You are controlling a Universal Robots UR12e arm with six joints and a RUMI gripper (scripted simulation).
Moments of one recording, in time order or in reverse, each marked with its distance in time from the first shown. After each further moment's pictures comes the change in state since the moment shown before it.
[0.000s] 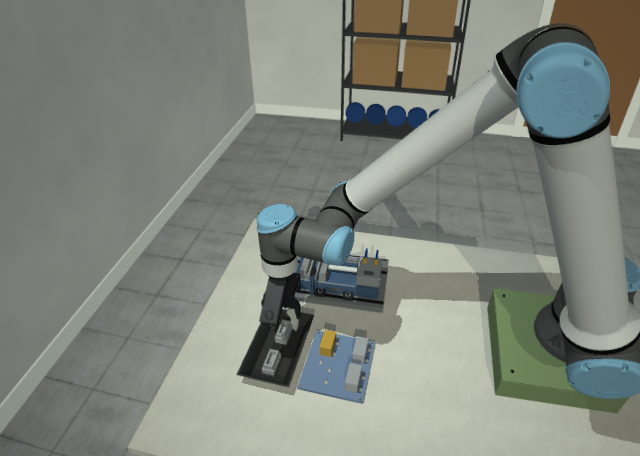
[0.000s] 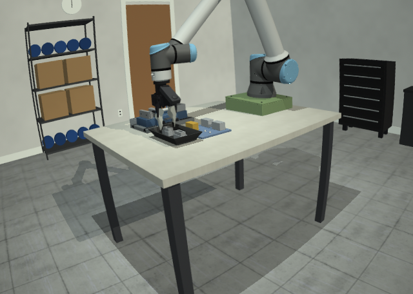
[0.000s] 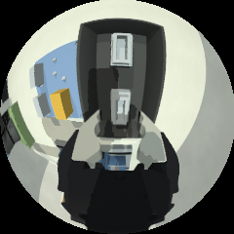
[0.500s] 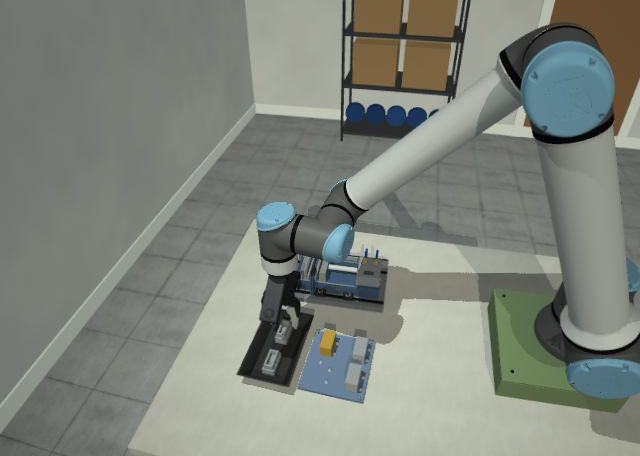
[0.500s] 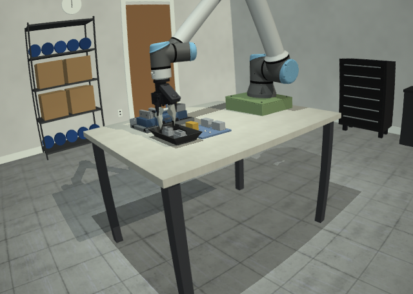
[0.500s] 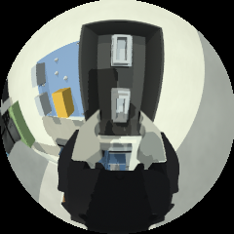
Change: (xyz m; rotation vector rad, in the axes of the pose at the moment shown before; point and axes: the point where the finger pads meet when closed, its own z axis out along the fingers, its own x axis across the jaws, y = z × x) arm 0.000 0.000 -0.007 0.000 0.000 0.000
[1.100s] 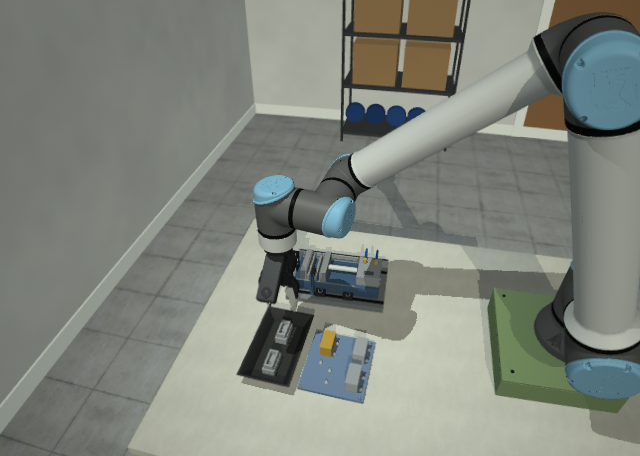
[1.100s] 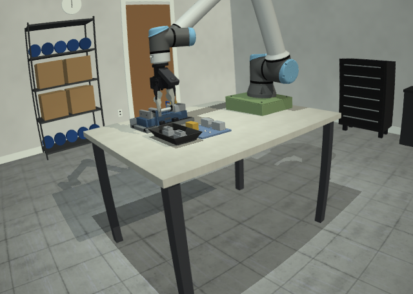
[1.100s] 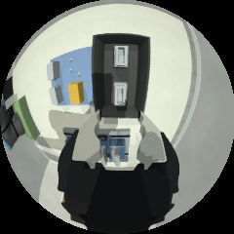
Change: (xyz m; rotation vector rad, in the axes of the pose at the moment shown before) arm 0.000 0.000 -0.072 0.000 0.001 0.000
